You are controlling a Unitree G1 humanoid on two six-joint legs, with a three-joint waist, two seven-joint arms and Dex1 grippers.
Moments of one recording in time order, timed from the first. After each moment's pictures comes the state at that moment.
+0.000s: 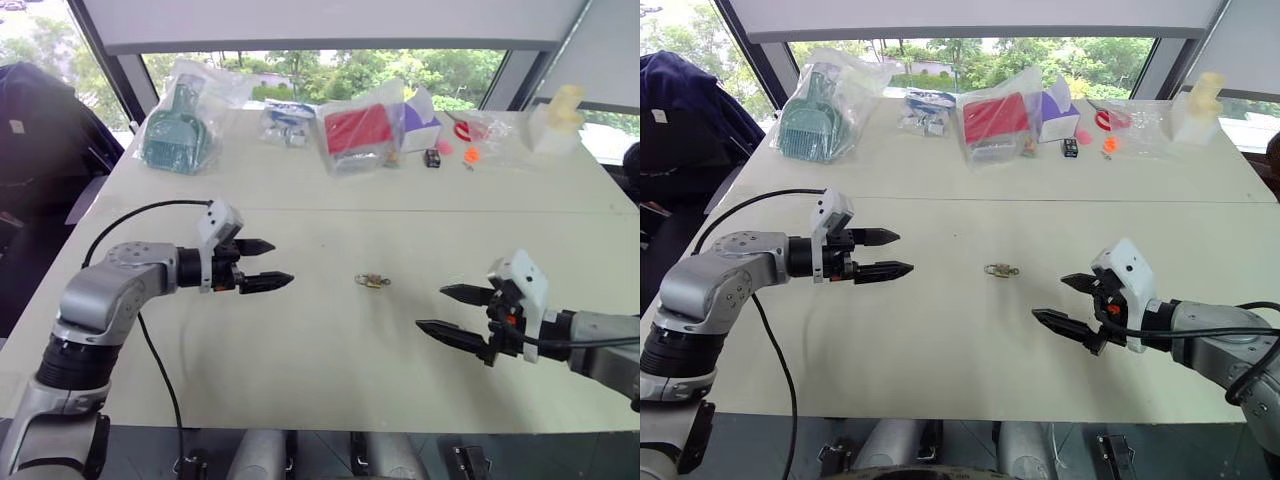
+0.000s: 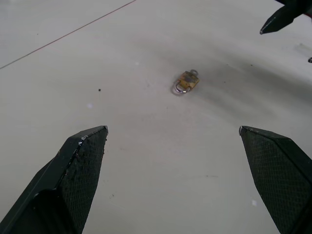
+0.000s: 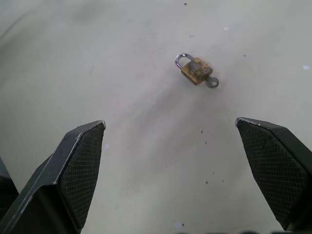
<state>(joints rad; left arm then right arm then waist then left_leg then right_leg) -0.47 0.70 -0.02 -0.20 -0.58 0.85 -0.97 0.09 -0.92 -0.37 -0.66 0.88 0.99 0.65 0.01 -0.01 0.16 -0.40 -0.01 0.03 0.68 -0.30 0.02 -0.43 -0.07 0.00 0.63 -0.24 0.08</state>
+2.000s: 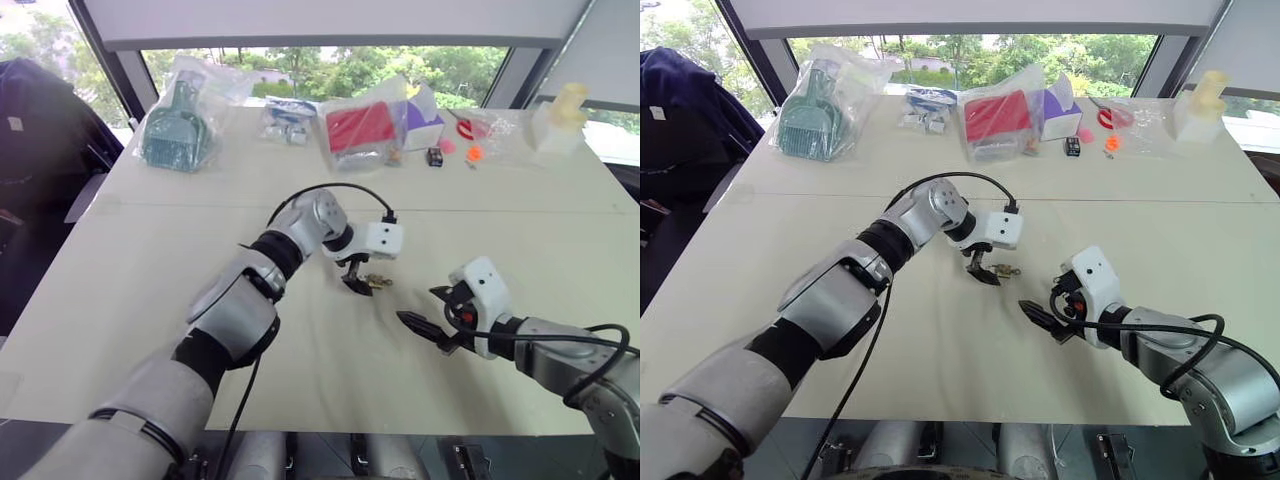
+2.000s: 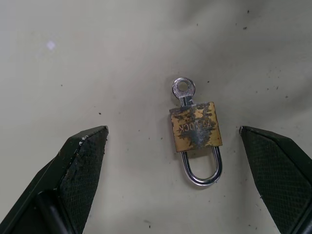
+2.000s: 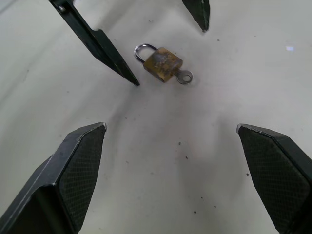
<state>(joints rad) -1.29 0.01 -0.57 1.16 0.26 -0.06 -1.22 0.00 -0.73 -0.19 -0.70 0.75 1.09 0.33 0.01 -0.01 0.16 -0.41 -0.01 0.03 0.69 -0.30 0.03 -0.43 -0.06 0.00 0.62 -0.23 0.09</state>
